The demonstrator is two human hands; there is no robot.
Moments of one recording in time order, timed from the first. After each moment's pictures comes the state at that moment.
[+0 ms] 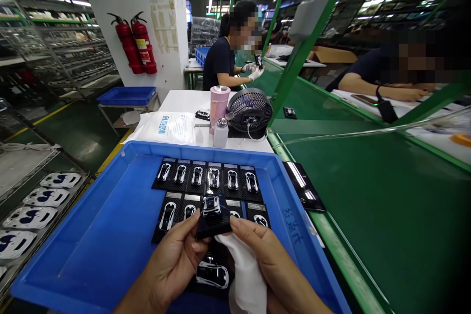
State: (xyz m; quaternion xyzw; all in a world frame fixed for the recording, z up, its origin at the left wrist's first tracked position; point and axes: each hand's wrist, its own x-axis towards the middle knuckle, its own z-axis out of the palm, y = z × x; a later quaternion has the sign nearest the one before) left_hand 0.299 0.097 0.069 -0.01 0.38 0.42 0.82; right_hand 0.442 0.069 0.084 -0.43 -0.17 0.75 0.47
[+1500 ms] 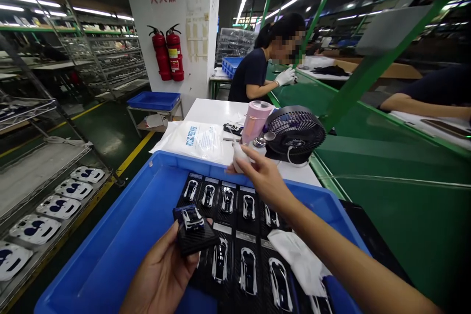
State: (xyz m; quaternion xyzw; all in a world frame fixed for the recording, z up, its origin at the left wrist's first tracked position) left_hand 0.228 0.133 0.076 -0.03 0.38 0.54 0.75; right_hand 0.416 0.264 0.093 -0.47 -0.66 0.40 0.43
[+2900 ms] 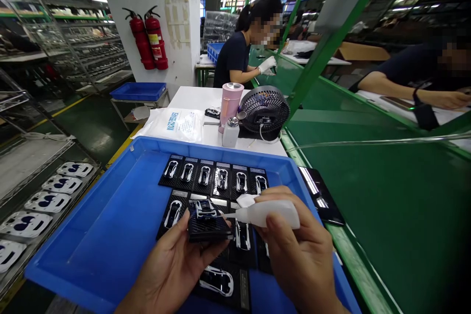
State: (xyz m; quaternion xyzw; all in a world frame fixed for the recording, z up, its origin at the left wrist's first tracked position) left_hand 0.294 0.089 0.083 0.00 0.30 0.47 0.83; right_hand 0.463 0.096 0.087 -0.43 -0.57 0.34 0.61
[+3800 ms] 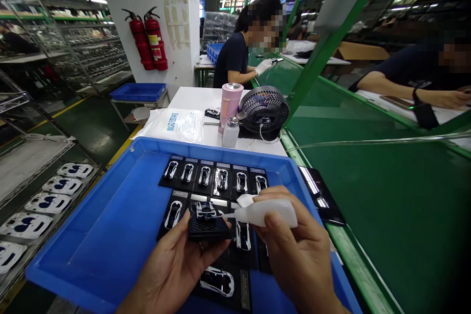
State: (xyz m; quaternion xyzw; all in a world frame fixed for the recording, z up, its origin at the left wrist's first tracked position) left_hand 0.294 0.090 0.083 0.00 0.30 0.47 0.83; right_hand 0.462 0.096 0.087 -0.43 -0.57 0.35 0.61
